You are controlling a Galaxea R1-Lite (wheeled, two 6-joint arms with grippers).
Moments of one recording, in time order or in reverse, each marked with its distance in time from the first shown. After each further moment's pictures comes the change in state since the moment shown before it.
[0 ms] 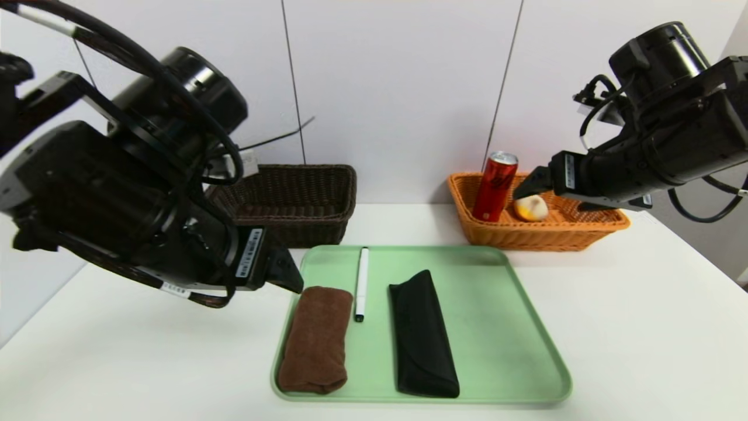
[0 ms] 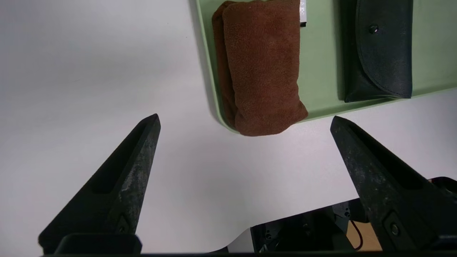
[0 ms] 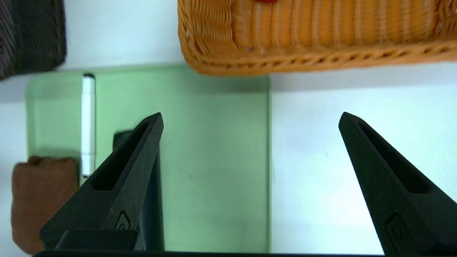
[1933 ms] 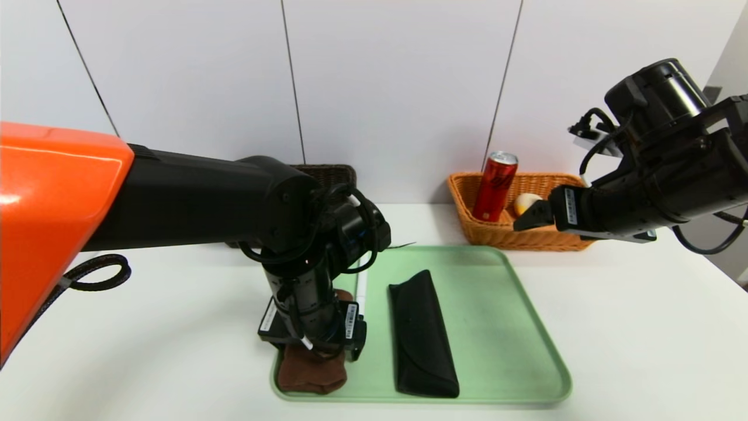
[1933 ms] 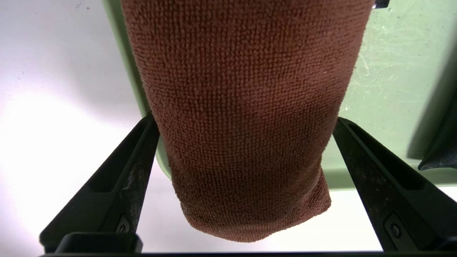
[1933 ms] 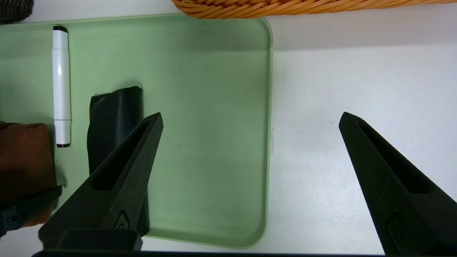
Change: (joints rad) left arm -0.114 0.419 -0.040 0.007 0.033 -0.169; right arm 0.040 -0.068 0.200 -0.073 -0.013 0.001
